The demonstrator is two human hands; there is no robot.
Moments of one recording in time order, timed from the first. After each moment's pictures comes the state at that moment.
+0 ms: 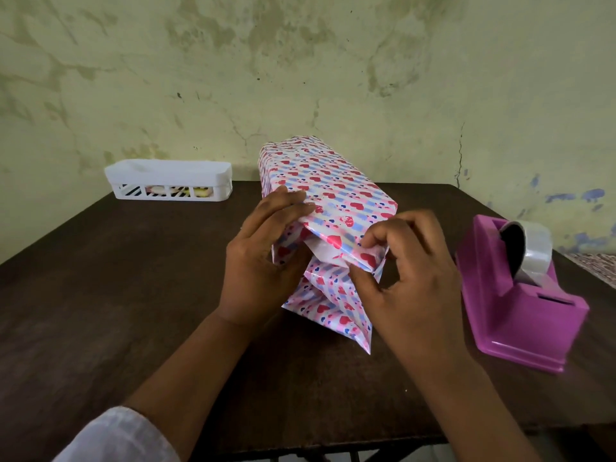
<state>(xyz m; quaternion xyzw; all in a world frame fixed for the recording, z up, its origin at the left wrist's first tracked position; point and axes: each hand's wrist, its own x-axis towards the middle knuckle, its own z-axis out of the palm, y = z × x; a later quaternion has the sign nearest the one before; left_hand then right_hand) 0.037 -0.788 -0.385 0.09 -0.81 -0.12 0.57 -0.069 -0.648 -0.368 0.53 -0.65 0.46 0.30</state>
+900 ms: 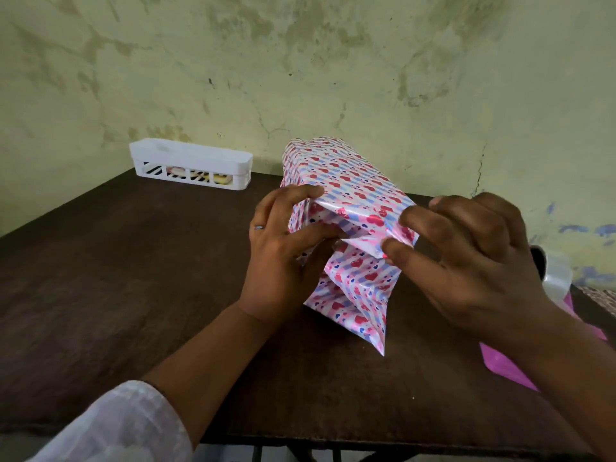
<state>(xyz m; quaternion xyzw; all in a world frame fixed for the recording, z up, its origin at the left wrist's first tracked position) 0.036 -0.789 -0.393 0.14 -0.80 -0.09 0.58 -0.114 -0.638 -0.326 0.68 -0.41 0.11 0.59</state>
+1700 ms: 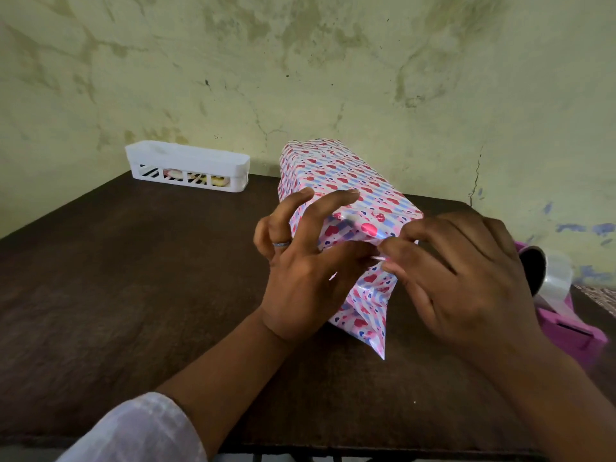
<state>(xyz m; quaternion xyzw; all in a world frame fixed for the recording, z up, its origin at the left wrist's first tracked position) 0.024 -0.768 -0.390 0.10 -0.81 -0.05 0.58 -0.096 -0.634 -0.338 0.68 -0.51 0.18 0.49</state>
